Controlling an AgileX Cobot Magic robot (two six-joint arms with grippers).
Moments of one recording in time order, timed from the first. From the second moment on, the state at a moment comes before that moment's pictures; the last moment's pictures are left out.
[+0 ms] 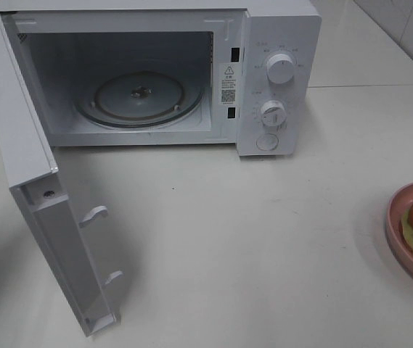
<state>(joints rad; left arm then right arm) -0.02 1.37 -0.25 0.37 -0.92 -0.10 0.05 0.00 -0.50 -0.06 1.05 0.09</state>
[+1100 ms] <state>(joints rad) -0.48 1.62 -0.43 0.01 -0.91 0.02 0.05 0.00 -0.50 -0.06 1.05 0.09</state>
